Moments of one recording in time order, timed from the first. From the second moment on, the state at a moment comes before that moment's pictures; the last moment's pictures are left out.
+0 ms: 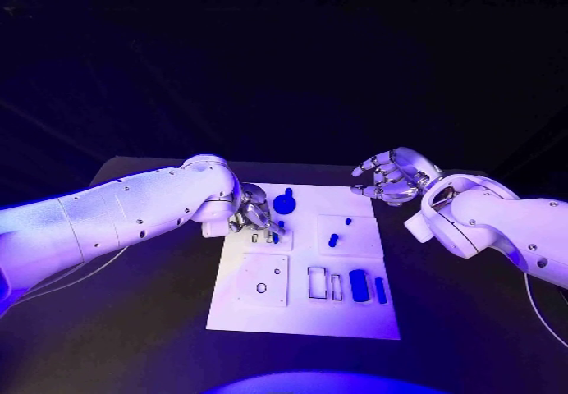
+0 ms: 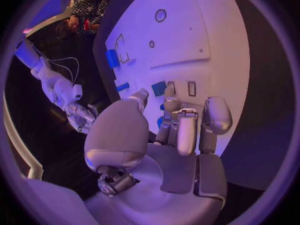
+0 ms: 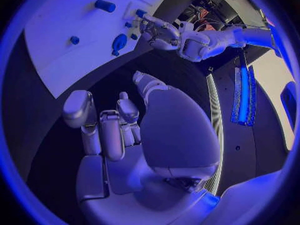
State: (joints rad) left arm 1.27 -0.62 -0.05 1.30 -0.97 0.32 -0.52; left_hand 1.14 -0.08 0.20 0.30 0.05 0.83 0.10 0.70 0.52 1.13 0.03 1.18 0.89 1.47 -0.02 1.50 1.31 0.11 1.26 0.09 1.38 1.11; right arm 1.27 -0.89 -0.10 1.58 -0.85 -0.46 -0.06; right_hand 1.40 -0.22 0.34 0.23 0.23 0.83 0.17 0.26 0.43 1.21 0.08 1.21 1.13 1.47 0.01 1.47 1.31 0.10 1.30 0.11 1.09 1.22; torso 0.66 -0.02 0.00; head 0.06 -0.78
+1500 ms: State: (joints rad) left arm 1.27 -0.60 -0.05 1.27 -0.93 0.36 -0.52; left_hand 1.37 -0.10 0.53 0.32 0.05 0.81 0.10 0.70 0.60 1.12 0.02 1.14 0.88 1.47 -0.03 1.50 1.31 0.11 1.26 0.08 1.39 1.14; right arm 1.27 -0.88 -0.10 1.58 -0.85 -0.46 -0.06; right_hand 1.41 -0.22 0.34 0.23 0.23 0.83 0.17 0.27 0.43 1.21 0.08 1.21 1.13 1.47 0.01 1.46 1.31 0.10 1.30 0.11 1.09 1.22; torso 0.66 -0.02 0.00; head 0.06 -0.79
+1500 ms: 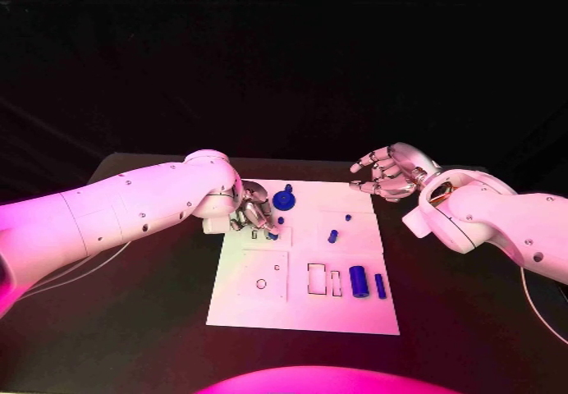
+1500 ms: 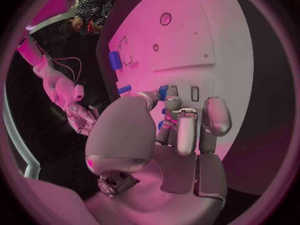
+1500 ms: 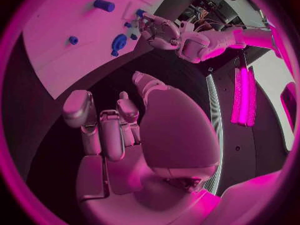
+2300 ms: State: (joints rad) left arm 1.27 -0.65 -0.05 1.34 -0.88 0.22 -0.51; left_hand 1.16 -0.25 0.65 0.25 0.57 0.91 0.06 0.73 0.69 1.29 -0.02 1.21 1.02 1.47 -0.07 1.56 1.31 0.08 1.39 0.04 1.48 1.31; right arm 1.27 -0.88 -0.10 1.57 -0.86 -0.46 -0.06; right_hand 1.41 -0.22 0.34 0.23 0.24 0.83 0.17 0.27 0.43 1.21 0.08 1.21 1.13 1.47 0.01 1.46 1.31 0.10 1.30 0.11 1.08 1.22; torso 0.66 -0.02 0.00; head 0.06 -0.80
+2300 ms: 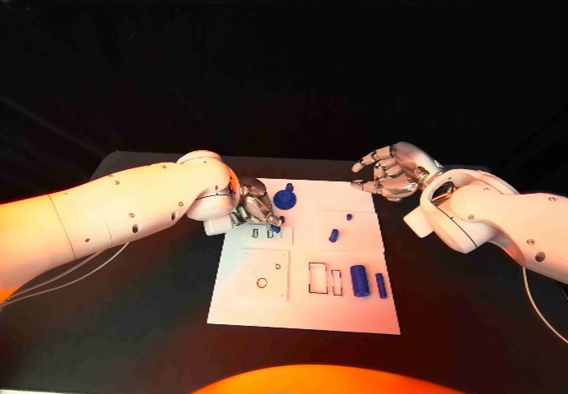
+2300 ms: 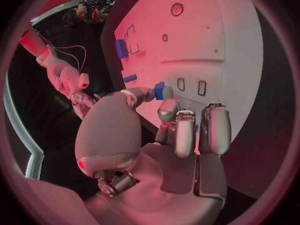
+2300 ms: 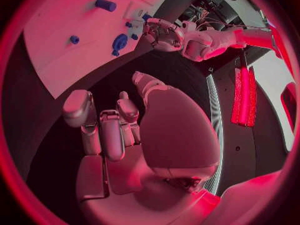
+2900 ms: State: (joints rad) left arm 1.23 -0.71 -0.06 1.43 -1.04 0.06 -0.50; left_hand 1.15 -0.26 0.64 0.24 0.61 0.92 0.05 0.73 0.70 1.31 -0.02 1.22 1.04 1.46 -0.07 1.56 1.31 0.06 1.42 0.04 1.49 1.31; right arm 1.27 -0.89 -0.10 1.57 -0.86 -0.46 -0.06; right_hand 1.41 -0.22 0.34 0.23 0.24 0.83 0.17 0.27 0.43 1.21 0.08 1.21 1.13 1.47 0.01 1.46 1.31 0.10 1.30 0.11 1.08 1.22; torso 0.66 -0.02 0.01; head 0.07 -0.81
